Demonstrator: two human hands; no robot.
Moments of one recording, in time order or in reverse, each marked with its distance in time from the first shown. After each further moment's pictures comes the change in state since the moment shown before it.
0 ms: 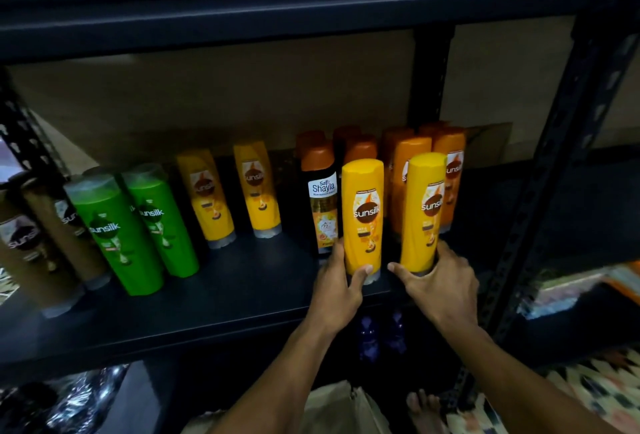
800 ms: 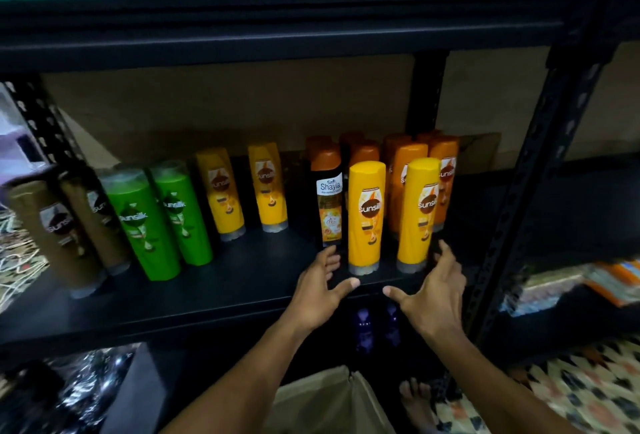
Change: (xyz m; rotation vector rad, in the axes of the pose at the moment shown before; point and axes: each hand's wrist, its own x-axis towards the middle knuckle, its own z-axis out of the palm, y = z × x) left_hand -0.033 -0.003 -0.042 -0.044 -0.094 -0.080; right_hand -0.048 -0.022 -0.024 0.164 -0.106 0.144
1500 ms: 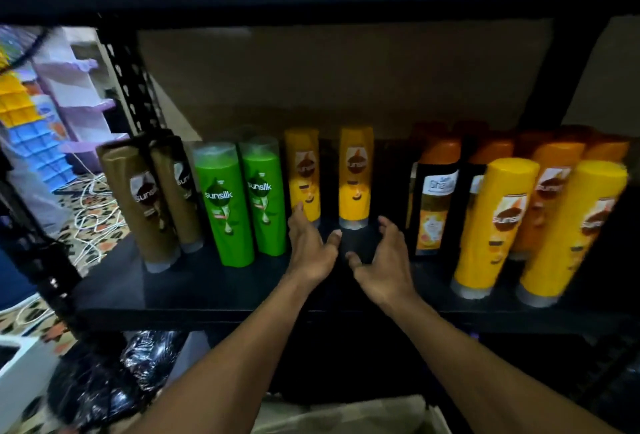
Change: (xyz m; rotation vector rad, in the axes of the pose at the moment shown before) left_hand 0.047 -0.065 -0.137 0.067 0.444 -0.108; right_hand -0.002 -0.147 0.171 0.143 -0.355 -0.232
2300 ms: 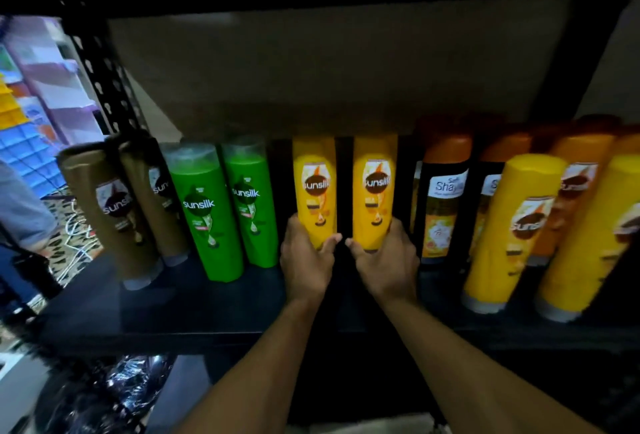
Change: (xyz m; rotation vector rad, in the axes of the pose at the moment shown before) left_hand 0.018 -0.023 0.027 0.003 0.299 0.002; right_hand 0.034 0.011 0.019 -0.009 0.234 0.088
